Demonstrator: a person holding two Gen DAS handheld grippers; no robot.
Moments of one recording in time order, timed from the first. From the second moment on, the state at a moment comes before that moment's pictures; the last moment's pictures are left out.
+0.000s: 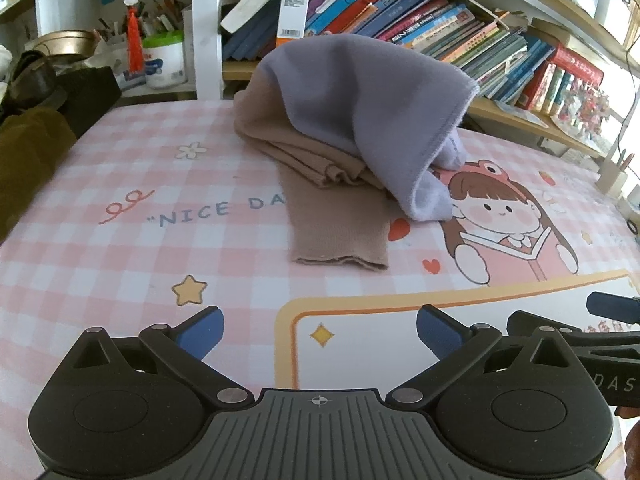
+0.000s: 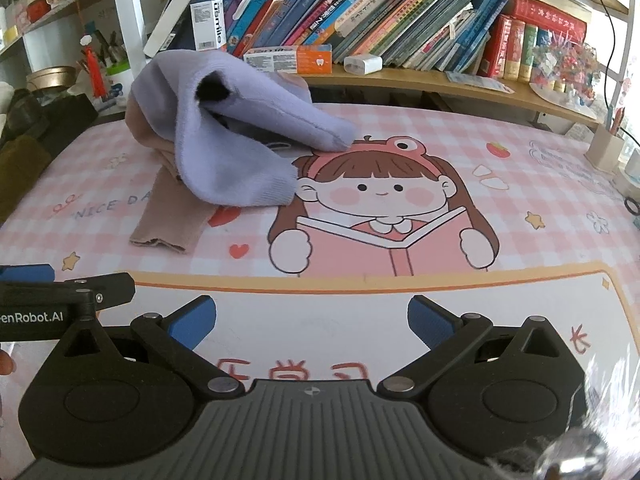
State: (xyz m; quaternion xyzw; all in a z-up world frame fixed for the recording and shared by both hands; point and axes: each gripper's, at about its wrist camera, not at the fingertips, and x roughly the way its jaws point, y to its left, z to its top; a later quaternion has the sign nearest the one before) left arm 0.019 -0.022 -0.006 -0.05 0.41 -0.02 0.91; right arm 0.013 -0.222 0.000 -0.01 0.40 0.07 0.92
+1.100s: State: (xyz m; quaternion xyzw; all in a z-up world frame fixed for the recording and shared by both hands) left arm 0.057 -0.117 0.050 -0.01 0.37 0.13 0.92; right arm 0.111 -0.345 0.006 0.22 0.38 0.24 0.87
